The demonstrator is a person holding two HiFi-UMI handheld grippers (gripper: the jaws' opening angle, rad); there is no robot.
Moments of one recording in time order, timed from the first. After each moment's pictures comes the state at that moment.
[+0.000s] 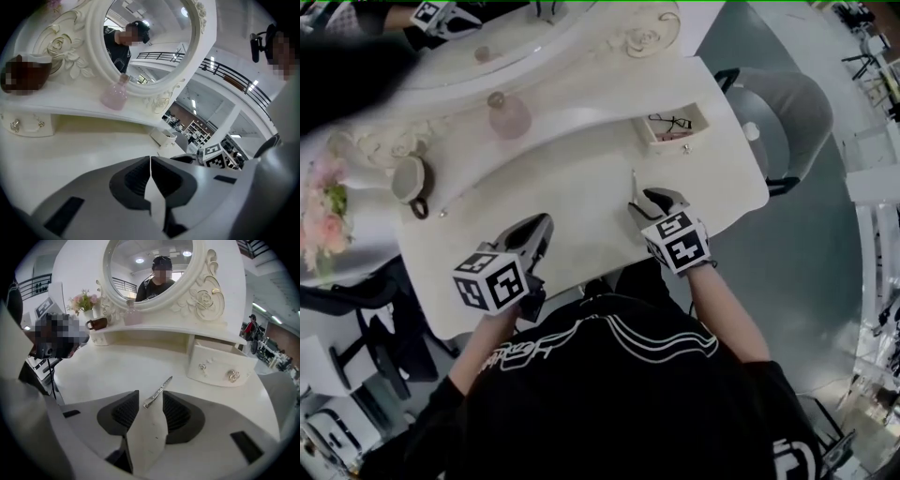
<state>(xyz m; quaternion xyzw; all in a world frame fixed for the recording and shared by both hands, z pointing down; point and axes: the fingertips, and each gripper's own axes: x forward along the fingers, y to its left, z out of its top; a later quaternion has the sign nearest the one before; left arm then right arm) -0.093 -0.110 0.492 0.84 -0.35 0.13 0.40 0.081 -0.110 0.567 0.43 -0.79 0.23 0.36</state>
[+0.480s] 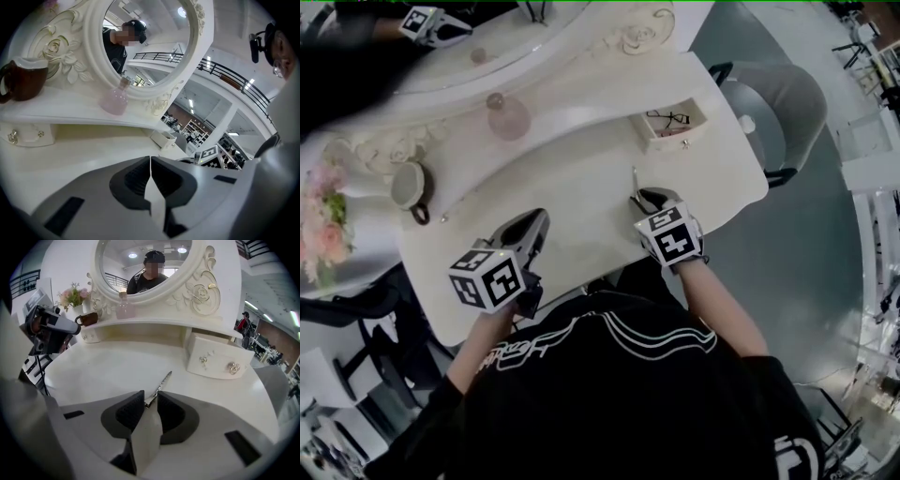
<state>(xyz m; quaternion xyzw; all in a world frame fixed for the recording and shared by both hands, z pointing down) -0.104 -0.121 0.488 0.85 -0.34 0.12 0.39 0.077 -0.111 0.583 0.47 -0.76 0.25 0.38</state>
